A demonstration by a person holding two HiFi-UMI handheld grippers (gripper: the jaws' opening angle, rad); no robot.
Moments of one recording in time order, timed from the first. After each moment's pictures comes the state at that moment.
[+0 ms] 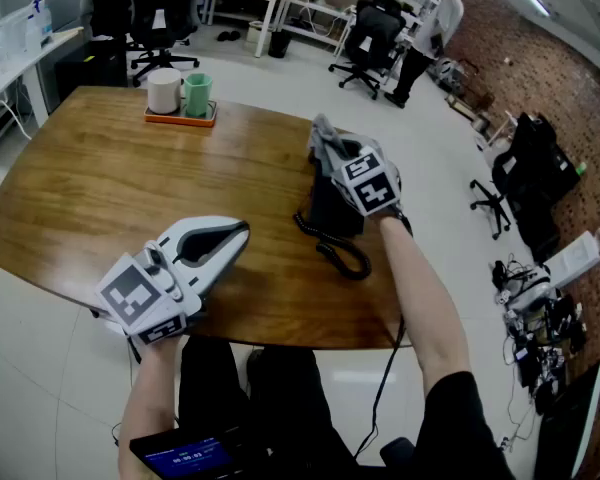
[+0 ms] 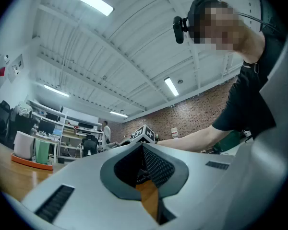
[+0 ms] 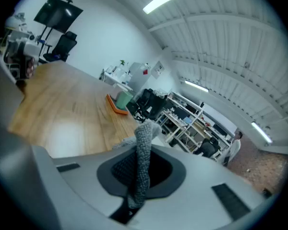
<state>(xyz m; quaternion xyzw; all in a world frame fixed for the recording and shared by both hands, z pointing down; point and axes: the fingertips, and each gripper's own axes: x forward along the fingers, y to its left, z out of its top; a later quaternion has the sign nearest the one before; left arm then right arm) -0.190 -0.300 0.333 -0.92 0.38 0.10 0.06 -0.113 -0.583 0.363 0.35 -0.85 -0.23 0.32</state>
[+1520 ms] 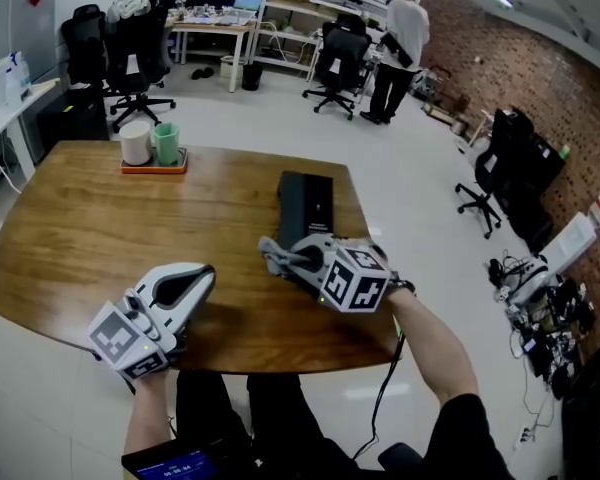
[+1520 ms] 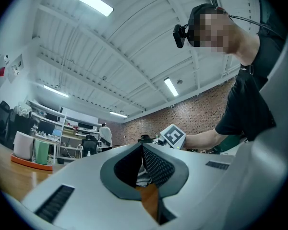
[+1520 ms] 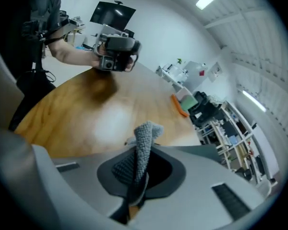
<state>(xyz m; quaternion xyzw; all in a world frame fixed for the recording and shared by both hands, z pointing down) -0.193 -0.287 0.340 -0.92 0.37 0.09 0.05 -0.093 -0.399 0.444 0.05 -0.85 -0.30 0.43</state>
